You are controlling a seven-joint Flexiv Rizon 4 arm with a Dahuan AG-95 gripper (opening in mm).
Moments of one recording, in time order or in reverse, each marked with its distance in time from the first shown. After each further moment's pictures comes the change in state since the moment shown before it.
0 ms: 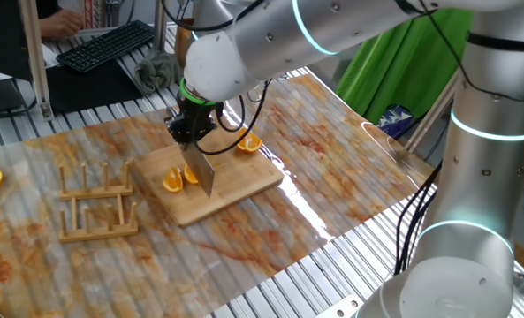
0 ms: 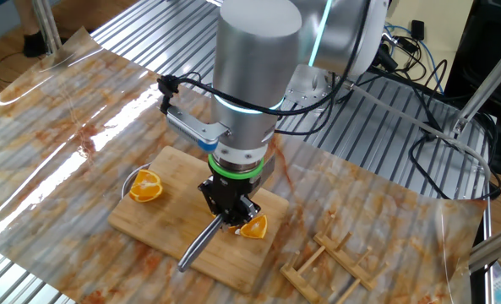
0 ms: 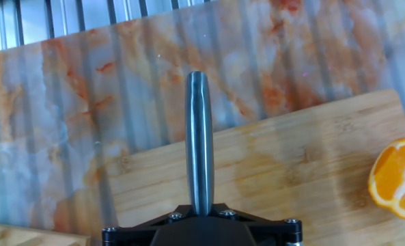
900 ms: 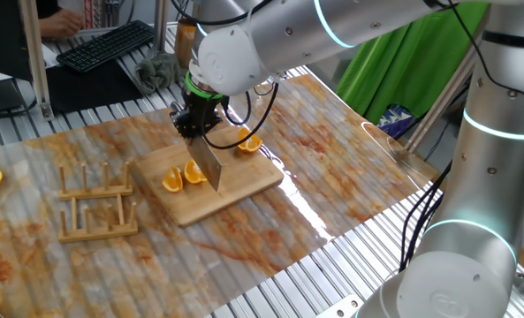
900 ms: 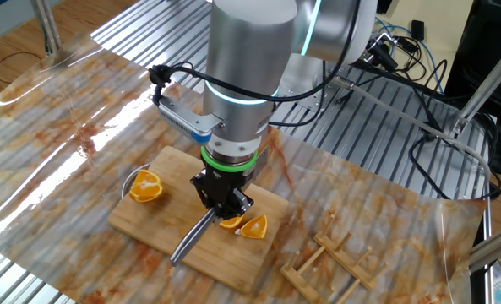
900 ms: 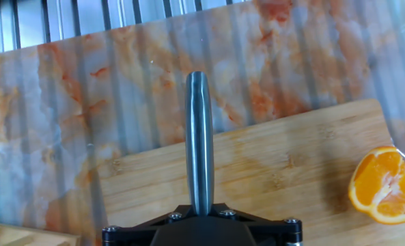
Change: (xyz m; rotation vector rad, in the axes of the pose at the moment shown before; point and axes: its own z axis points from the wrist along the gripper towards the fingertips) arm -0.007 -0.015 -0.007 0.020 -0.008 -0.016
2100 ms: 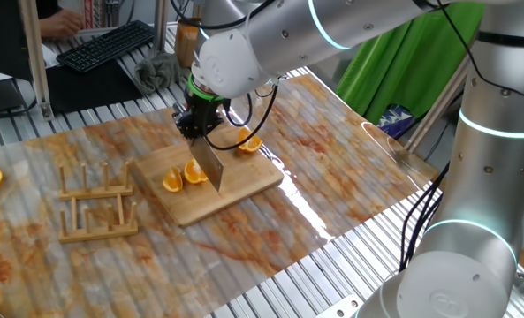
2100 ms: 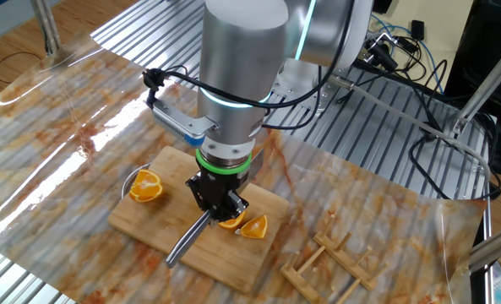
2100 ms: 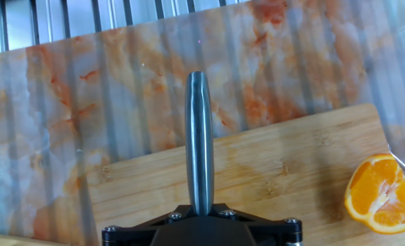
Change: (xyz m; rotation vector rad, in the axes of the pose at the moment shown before) arm -0.001 -0.005 0.009 -0.007 -0.001 0.009
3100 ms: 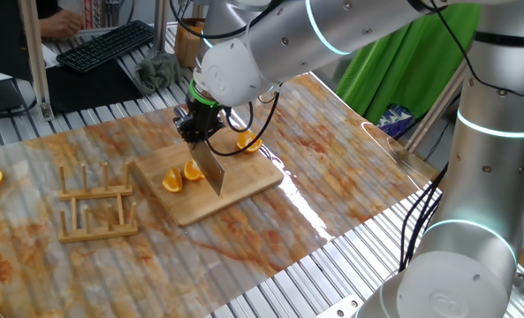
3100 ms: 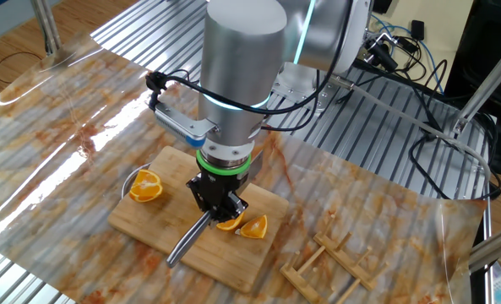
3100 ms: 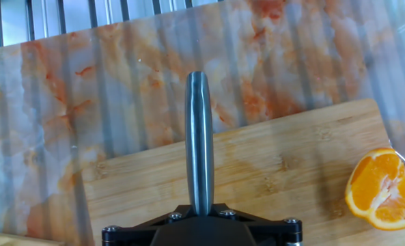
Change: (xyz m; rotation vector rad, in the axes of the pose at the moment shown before) arm 0.005 -0.002 0.010 -0.004 -0.008 0.003
